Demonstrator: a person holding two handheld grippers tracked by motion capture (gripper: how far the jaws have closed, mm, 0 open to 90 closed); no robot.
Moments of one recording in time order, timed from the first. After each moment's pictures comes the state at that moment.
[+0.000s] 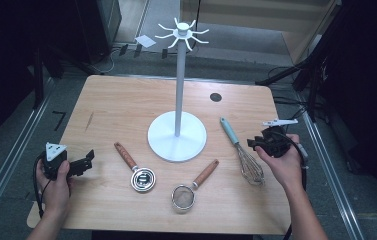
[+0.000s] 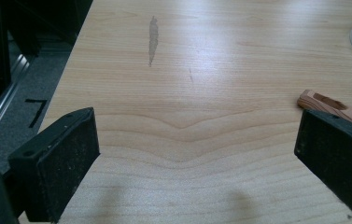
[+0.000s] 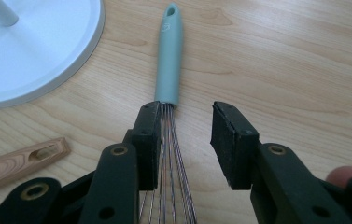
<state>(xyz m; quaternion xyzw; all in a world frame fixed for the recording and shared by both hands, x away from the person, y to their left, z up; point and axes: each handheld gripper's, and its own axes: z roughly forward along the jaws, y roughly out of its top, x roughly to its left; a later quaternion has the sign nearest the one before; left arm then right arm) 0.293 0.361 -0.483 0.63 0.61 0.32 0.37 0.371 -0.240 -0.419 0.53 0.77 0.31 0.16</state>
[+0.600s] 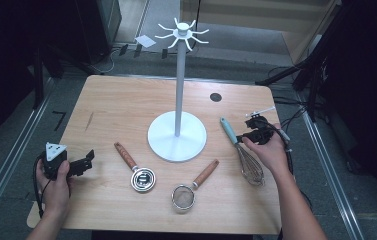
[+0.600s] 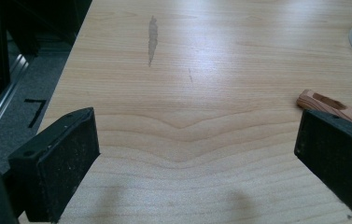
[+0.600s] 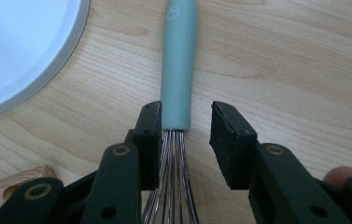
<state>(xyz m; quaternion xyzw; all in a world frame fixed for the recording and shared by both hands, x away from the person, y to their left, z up) 0.293 0.361 -0.483 0.63 0.61 0.32 0.37 0.423 -0.212 -0.438 0.54 0.80 0.24 0.10</state>
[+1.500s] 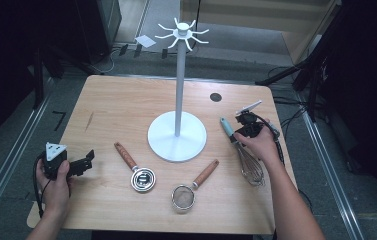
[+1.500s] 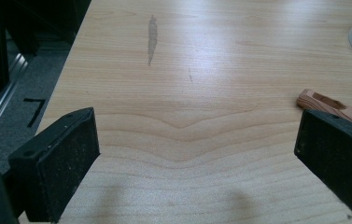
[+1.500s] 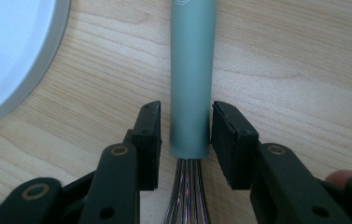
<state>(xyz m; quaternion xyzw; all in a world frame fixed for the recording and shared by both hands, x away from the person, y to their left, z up) 0.293 0.362 -0.483 0.63 0.61 0.31 0.37 0.457 -0.192 -0.454 0.56 0.81 0.17 0.03</state>
